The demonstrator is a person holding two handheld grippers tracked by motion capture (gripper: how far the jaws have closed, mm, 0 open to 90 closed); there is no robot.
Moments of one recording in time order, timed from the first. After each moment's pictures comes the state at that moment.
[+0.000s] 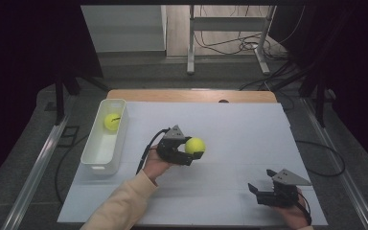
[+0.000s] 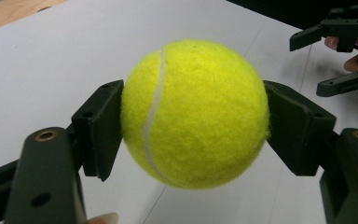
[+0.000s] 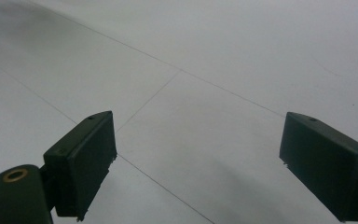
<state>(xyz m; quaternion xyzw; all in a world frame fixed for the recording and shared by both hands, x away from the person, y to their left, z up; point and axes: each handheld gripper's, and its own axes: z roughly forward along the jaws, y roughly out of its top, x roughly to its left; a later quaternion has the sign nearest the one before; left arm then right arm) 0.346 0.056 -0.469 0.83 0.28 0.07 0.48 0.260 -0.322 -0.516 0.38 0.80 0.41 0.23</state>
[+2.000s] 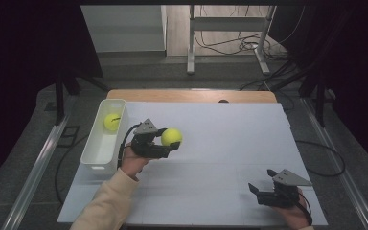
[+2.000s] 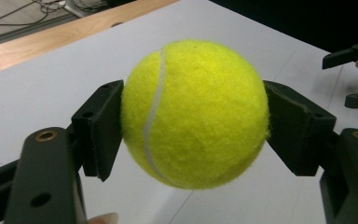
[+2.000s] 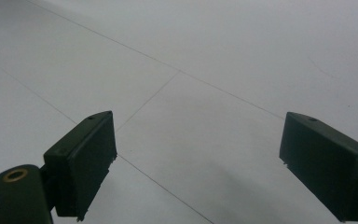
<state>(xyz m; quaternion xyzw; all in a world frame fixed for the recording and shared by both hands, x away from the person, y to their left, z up) 0.339 0.123 -0.452 0.79 0.33 0.12 0.50 0.259 -0.323 -0.515 0.38 0.80 0.41 0.23</state>
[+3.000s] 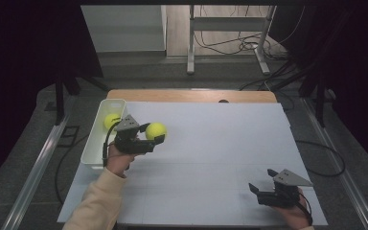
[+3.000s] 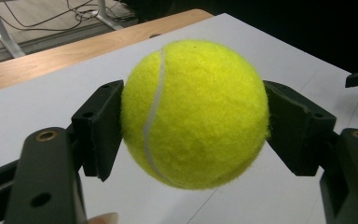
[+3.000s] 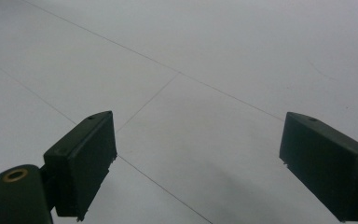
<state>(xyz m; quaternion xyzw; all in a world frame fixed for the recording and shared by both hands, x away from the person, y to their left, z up) 0.334 0.166 -0.442 0.76 0.38 0.14 0.51 0.258 -0.323 -0.514 0.38 0.79 0.41 0.23</state>
